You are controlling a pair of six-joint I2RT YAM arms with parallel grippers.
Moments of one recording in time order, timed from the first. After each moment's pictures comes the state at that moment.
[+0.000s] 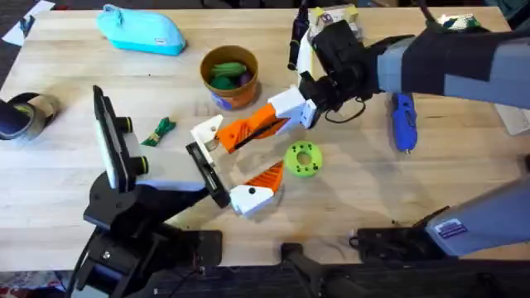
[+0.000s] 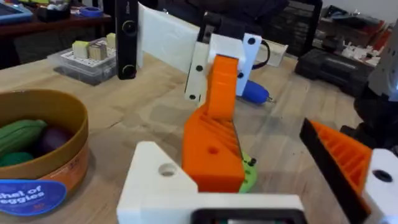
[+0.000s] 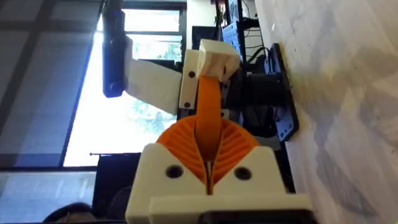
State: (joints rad) left arm -0.35 0.00 0.01 -0.06 0.68 -0.13; right arm 0.45 1.76 1.03 -0.48 -1.53 0.29
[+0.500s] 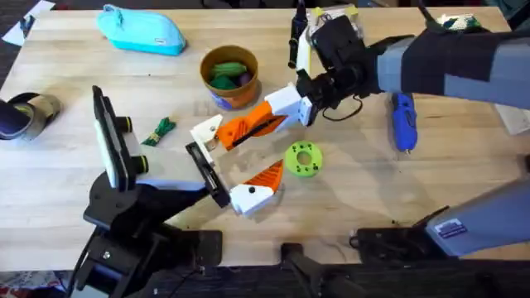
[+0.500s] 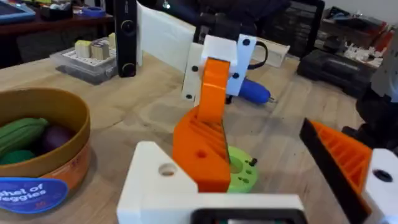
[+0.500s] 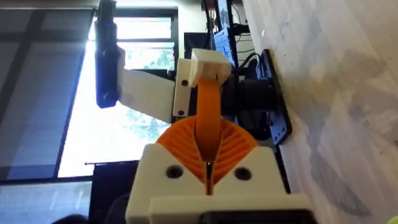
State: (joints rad) left arm -0.35 0.00 0.01 -0.06 0.67 -0.14; right arm 0.45 1.76 1.03 -0.41 -1.48 0.39
